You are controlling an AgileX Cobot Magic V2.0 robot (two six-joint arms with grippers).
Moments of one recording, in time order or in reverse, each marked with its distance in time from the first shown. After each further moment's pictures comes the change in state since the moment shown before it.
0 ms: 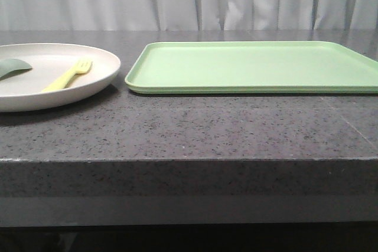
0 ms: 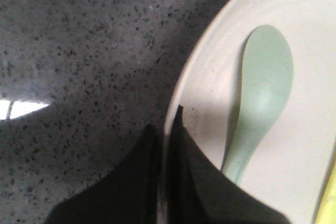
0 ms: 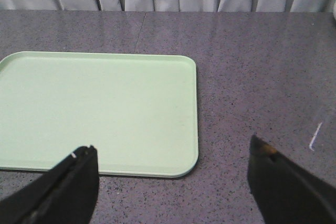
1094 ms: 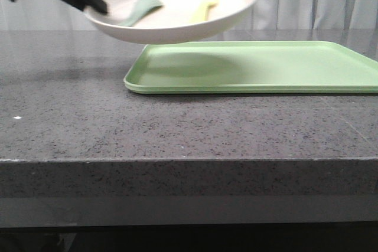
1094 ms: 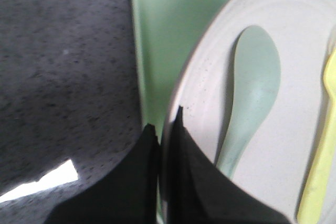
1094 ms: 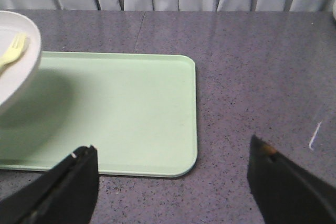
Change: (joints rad) left arm -0.407 0.189 -0.380 -0.194 -0.027 -0.110; right arm 0.000 0.000 0.000 0.000 0.000 0.000
